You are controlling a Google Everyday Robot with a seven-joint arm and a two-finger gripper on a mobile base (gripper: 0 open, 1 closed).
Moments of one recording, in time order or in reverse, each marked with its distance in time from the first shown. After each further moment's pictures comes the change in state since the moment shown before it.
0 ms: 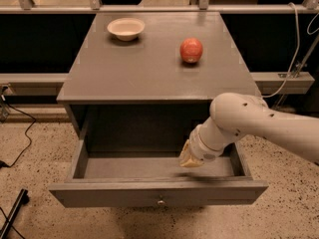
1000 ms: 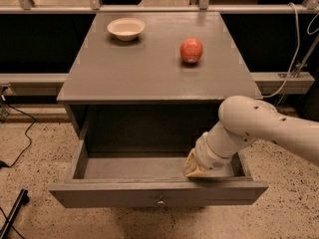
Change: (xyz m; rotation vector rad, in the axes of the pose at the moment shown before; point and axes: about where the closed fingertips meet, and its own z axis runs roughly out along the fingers) arm 0.011 0.038 -0.006 -0.102 -0.024 -0.035
